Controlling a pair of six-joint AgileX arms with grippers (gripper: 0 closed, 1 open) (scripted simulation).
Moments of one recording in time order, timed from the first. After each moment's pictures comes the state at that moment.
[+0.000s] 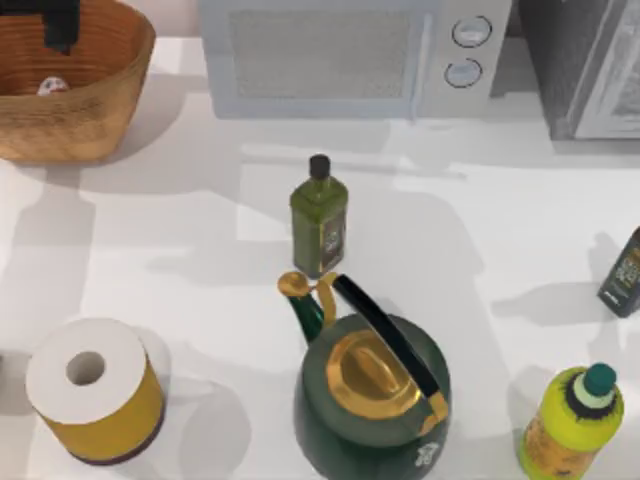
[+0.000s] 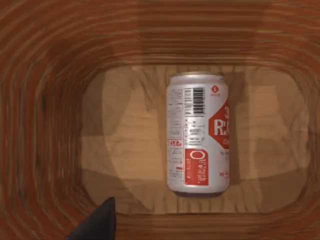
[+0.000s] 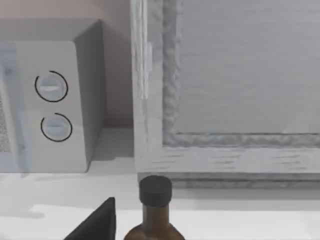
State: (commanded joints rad) left arm 0.05 2.23 2.11 -1.00 0.08 0.06; right arm 0.00 0.00 0.00 0.00 0.00 0.00
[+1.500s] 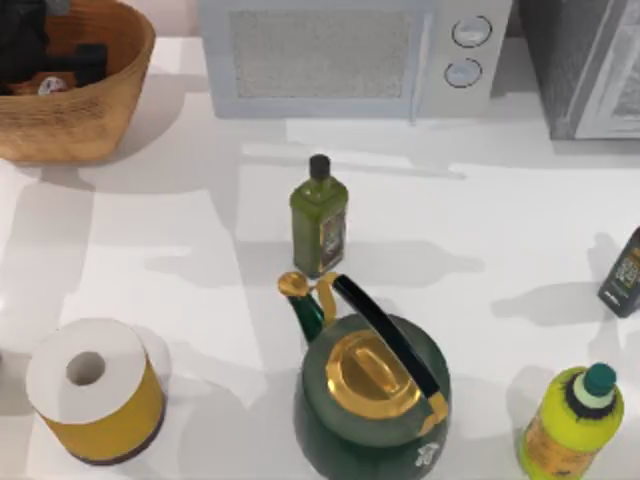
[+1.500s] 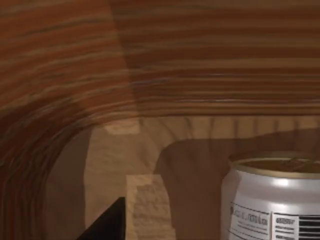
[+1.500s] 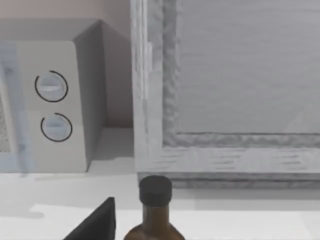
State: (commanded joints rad) left arm 0.05 2.63 2.37 -1.01 0.08 0.07; right arm 0.00 0.00 0.00 0.00 0.00 0.00
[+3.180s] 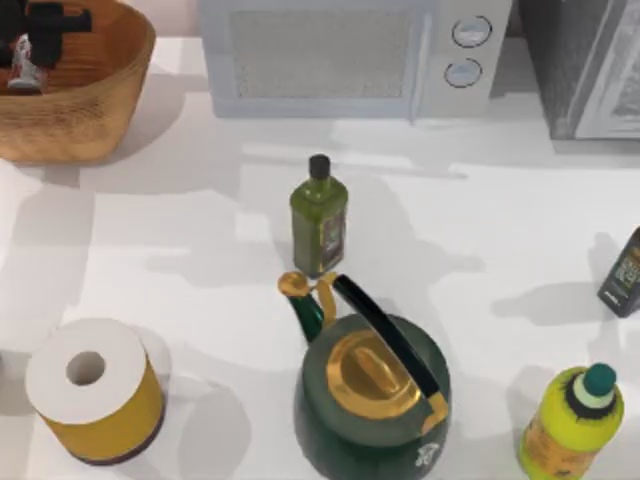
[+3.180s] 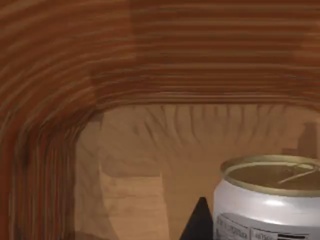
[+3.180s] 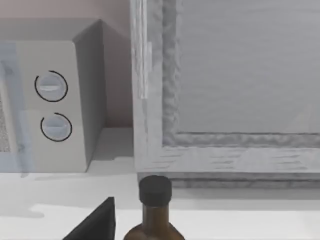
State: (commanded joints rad) left arm 0.04 2.33 2.13 -0.89 0.08 0.06; right arm 0.00 0.00 0.00 0.00 0.00 0.00
